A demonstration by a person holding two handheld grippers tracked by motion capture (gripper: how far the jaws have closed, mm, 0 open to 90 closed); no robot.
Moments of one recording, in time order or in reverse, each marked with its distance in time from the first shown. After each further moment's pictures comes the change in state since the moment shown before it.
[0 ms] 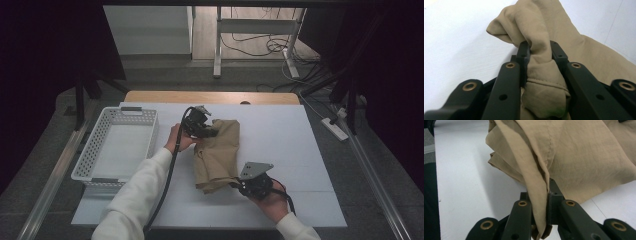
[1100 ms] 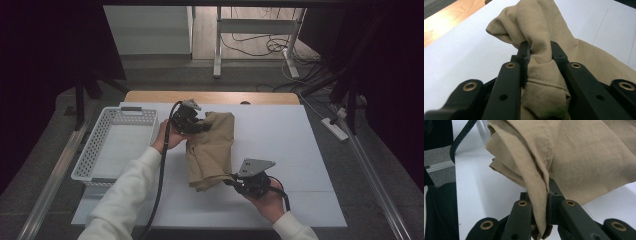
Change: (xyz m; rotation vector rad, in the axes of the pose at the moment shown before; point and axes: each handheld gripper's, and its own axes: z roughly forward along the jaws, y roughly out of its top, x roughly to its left) left arm -0.007 -0.001 -0.053 -0.086 0.033 0.035; right arm 0.007 0.022 -0.008 -0.112 0.040 0.018
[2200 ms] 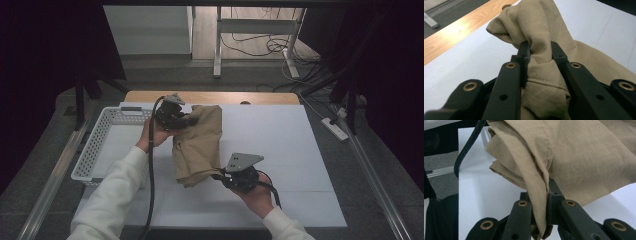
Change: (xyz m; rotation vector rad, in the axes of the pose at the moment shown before) left arm 0.013 -0.011 -0.044 -0.045 0.055 -0.022; right arm 0.006 0.031 0.017 -0.045 0.024 -0.034
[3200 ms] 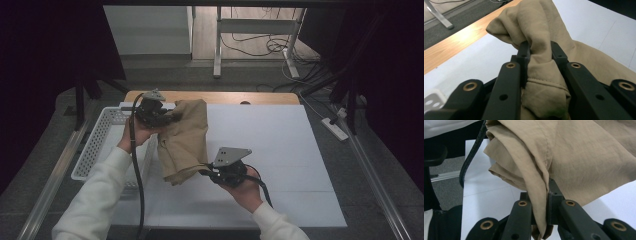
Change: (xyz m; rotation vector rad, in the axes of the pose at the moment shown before) left arm 0.016 -0.016 -0.048 -0.043 0.053 -0.029; right arm 0.004 0.030 0.018 -0.040 0.041 -0.028
